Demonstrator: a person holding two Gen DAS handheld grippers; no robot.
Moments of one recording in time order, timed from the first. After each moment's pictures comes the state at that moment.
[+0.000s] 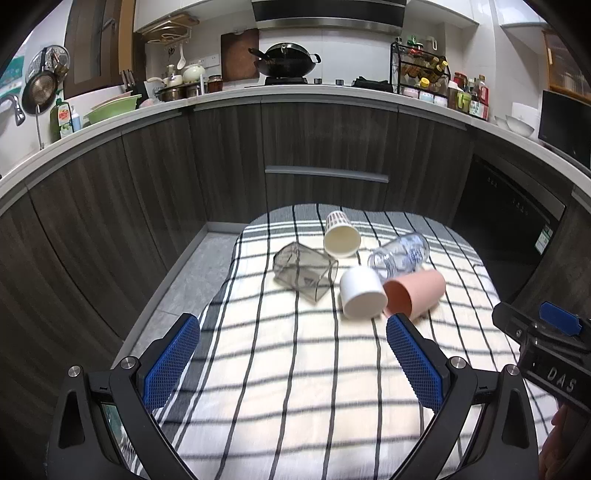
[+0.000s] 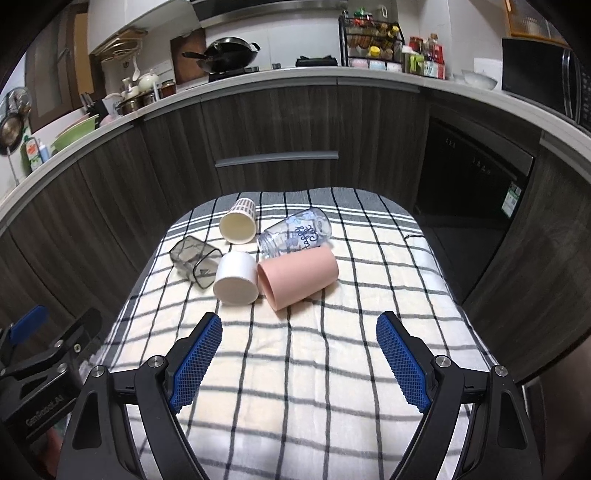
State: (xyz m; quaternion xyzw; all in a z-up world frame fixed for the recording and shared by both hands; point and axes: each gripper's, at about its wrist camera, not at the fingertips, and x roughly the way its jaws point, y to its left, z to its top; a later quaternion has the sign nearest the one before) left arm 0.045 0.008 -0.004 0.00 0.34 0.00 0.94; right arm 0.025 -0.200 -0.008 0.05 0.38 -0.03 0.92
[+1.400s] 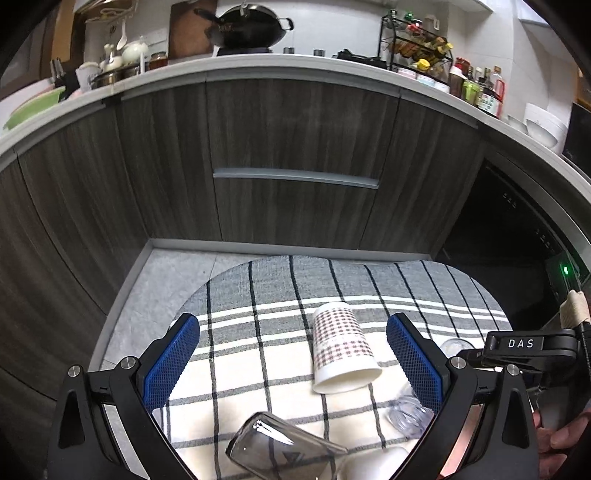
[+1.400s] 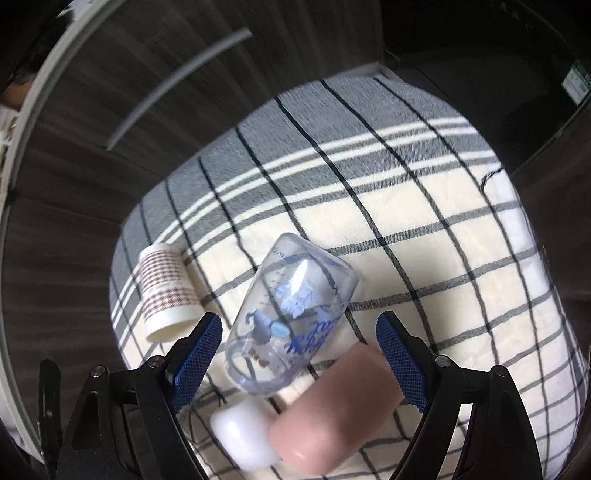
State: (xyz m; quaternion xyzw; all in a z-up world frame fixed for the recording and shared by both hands) left arm 0.341 -0.002 -0.035 -0.01 0.38 -0.09 0.92; right arm 0.328 -0.264 -0.109 0.29 0.61 -0.12 0.73
